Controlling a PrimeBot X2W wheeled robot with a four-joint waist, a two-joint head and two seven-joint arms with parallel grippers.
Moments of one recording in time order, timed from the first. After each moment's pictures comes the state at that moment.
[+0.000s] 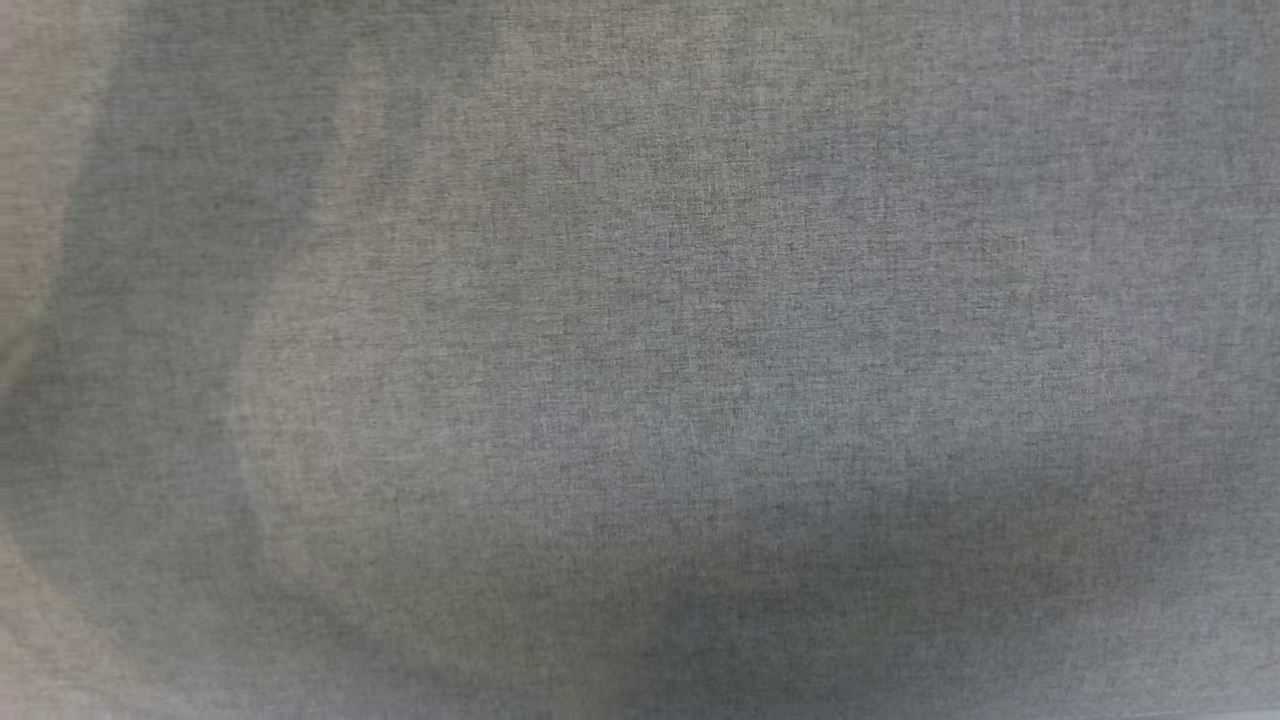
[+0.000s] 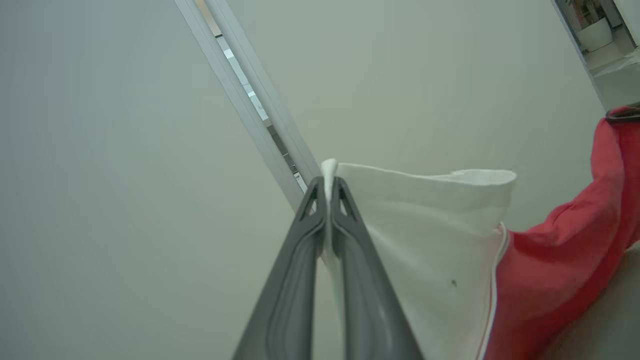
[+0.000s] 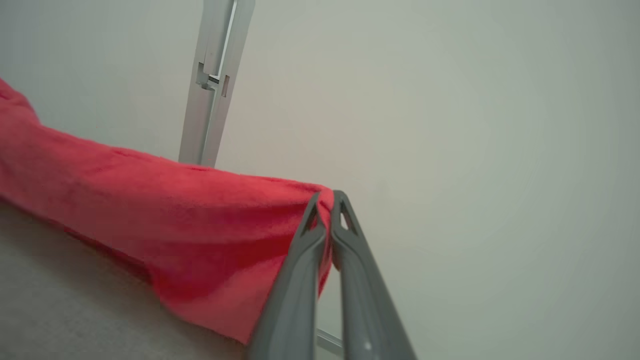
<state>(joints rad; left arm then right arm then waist) -1.34 0.42 -0.39 0.03 -0.11 -0.02 -0.26 -1.37 -0.69 0.38 0.40 0.33 0.13 -0.26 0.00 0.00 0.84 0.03</state>
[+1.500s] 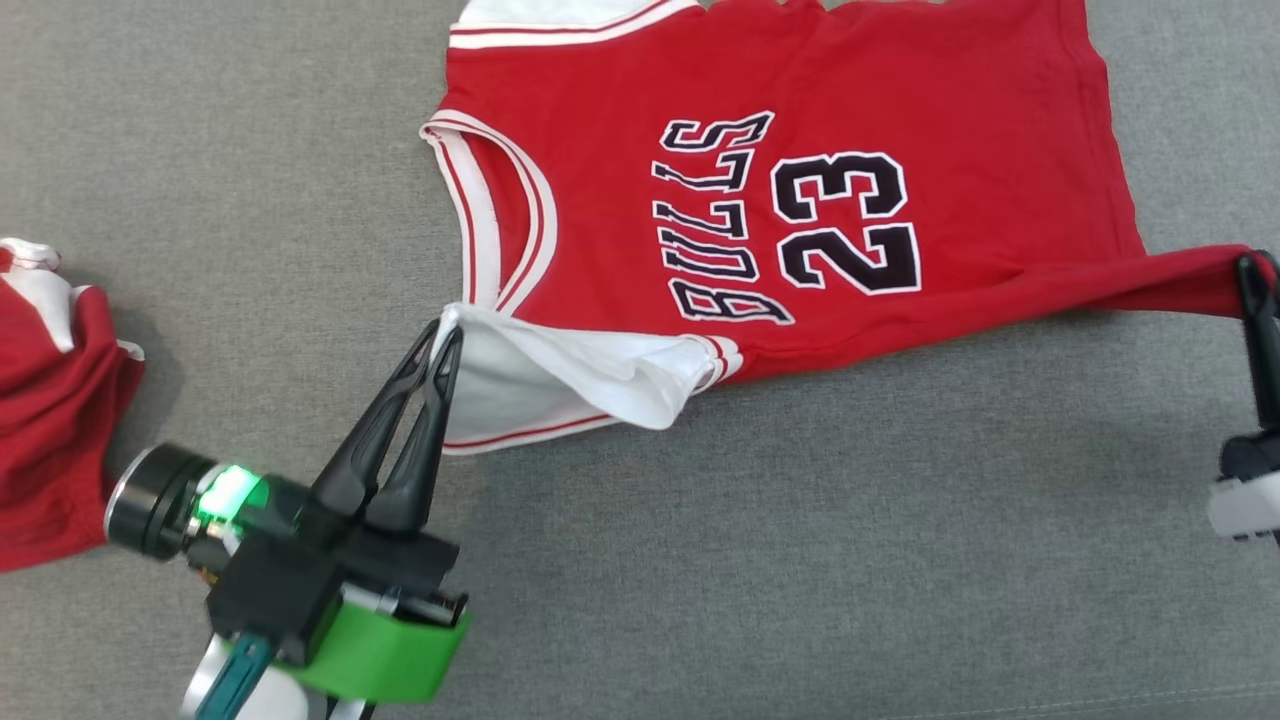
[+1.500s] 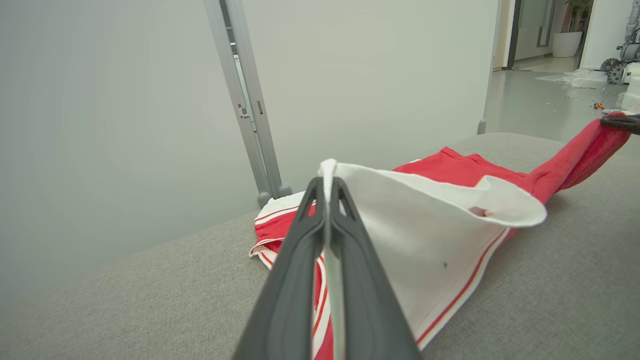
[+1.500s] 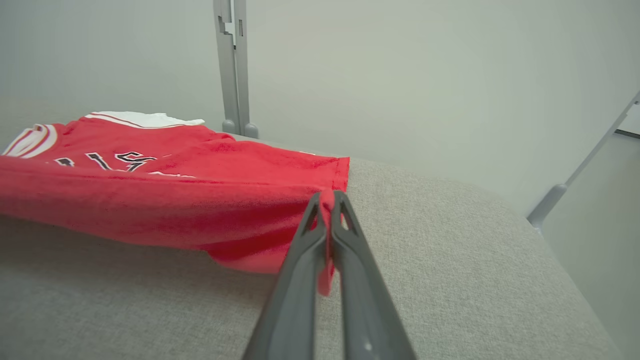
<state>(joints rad) -0.12 0.31 -0.34 -0.33 -0.14 -0.03 -0.19 -0.11 -0.55 -0.01 0.00 0.38 0.13 -0.26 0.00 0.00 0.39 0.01</state>
